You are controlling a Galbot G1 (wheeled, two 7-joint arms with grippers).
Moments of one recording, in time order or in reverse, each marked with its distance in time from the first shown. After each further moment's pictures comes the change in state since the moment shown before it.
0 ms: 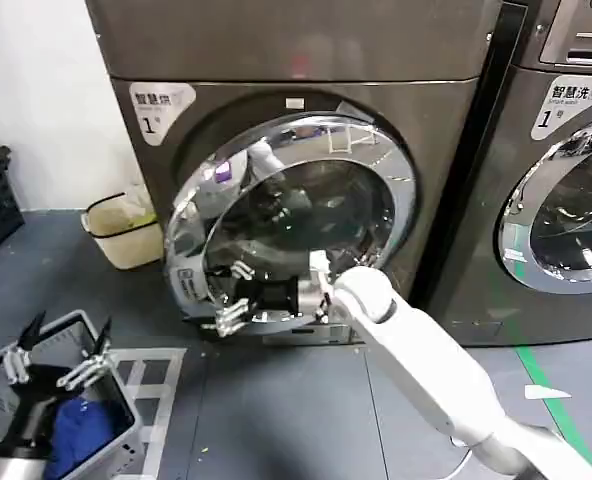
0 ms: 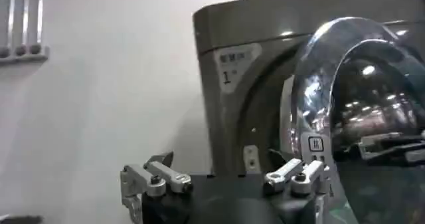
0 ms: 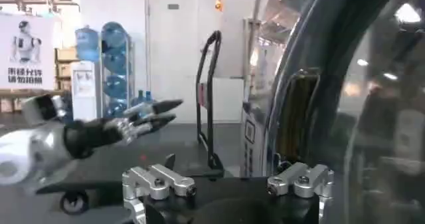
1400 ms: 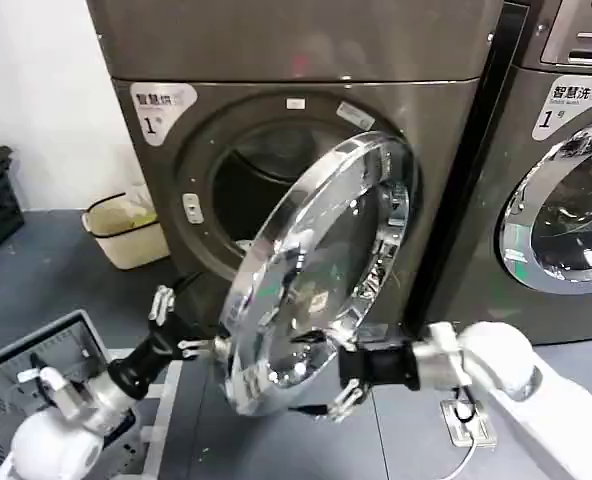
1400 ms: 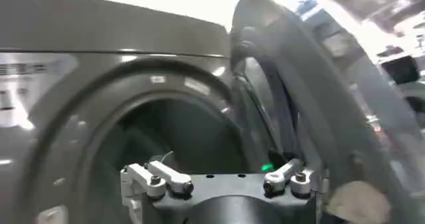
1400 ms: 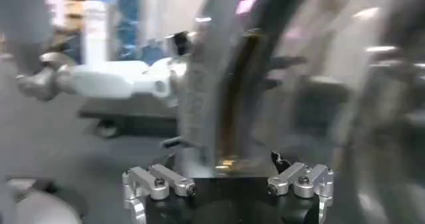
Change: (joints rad) left arm -0.317 0.463 0.467 0.116 -0.085 -0.022 0.141; right arm -0.692 -0.398 0.685 0.353 0.051 0.114 0.043
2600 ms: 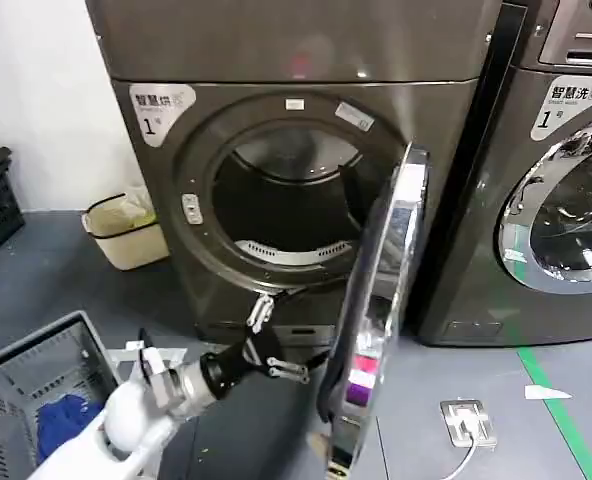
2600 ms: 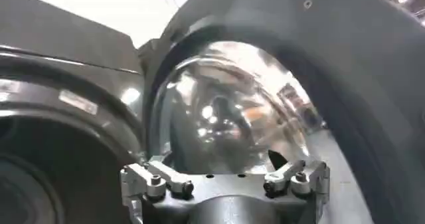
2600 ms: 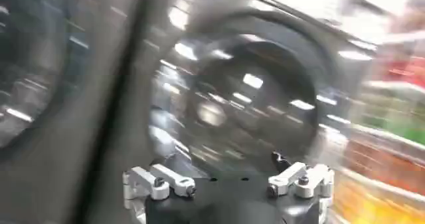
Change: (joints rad) left arm -0.348 0.006 0.512 0.101 0.036 -0.030 -0.011; right arm -0.741 0.570 1.179 -0.111 -0.219 0.173 0.558
